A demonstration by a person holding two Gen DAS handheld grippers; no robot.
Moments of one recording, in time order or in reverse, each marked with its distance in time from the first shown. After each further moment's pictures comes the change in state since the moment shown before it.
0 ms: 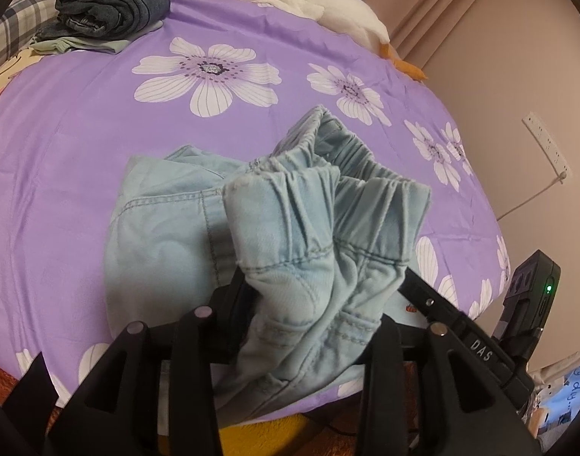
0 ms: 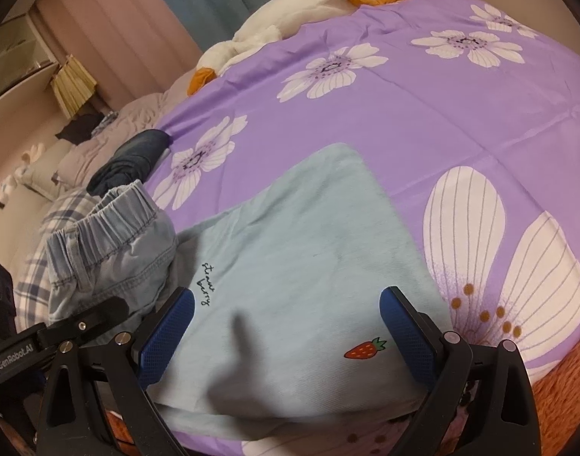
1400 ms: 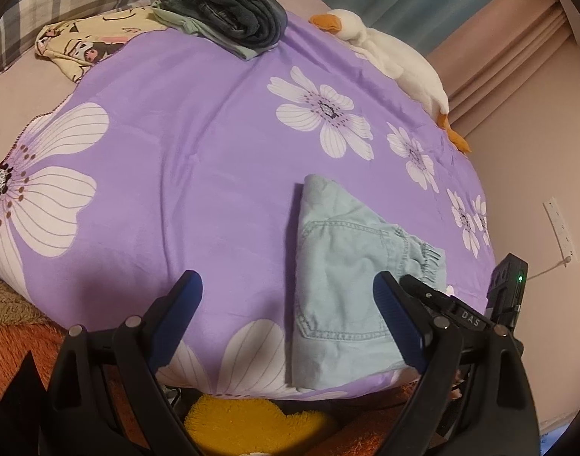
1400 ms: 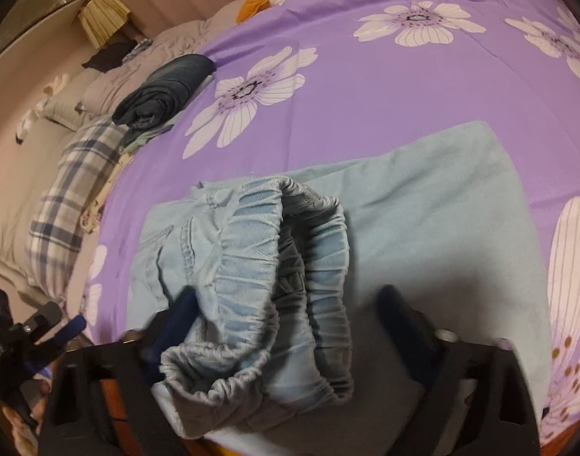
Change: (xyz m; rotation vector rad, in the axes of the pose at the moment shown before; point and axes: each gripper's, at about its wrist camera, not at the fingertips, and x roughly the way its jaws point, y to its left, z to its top) left arm -0.079 0.109 -0.018 -0.266 -0.120 0.055; right arm 0.063 0.059 0.010 -0.180 0.285 0.120
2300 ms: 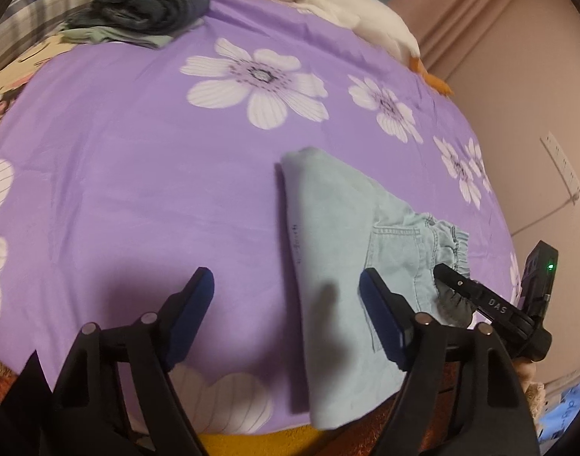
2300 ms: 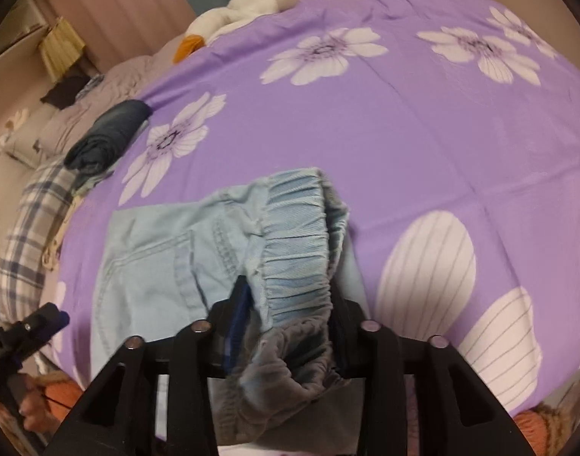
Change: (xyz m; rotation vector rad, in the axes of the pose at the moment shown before) left arm 0.073 -0.071 0.009 0.212 0.116 -0.001; right arm -0.056 -0.075 -0.001 0.131 -0.131 -0.181
